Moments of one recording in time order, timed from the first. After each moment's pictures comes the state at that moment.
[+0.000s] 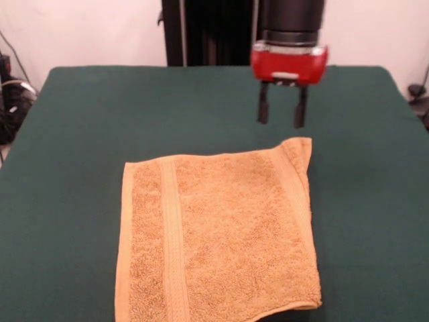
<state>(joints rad) -0.17 -0.65 0.07 1.82 -0.24 0.10 2.26</state>
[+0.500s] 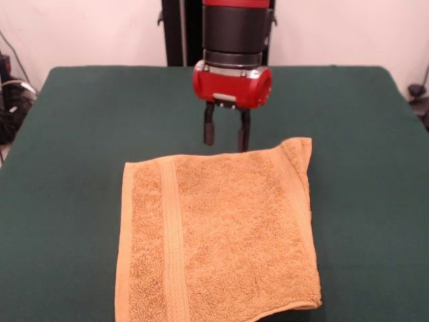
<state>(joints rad) -0.28 -0.60 0.08 1.73 -0.24 0.10 2.26</state>
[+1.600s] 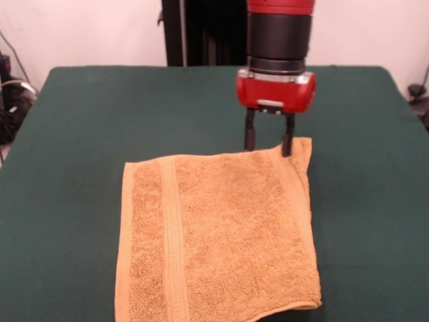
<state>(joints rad) -0.15 -0.57 0.05 1.70 -0.23 0.10 2.26</state>
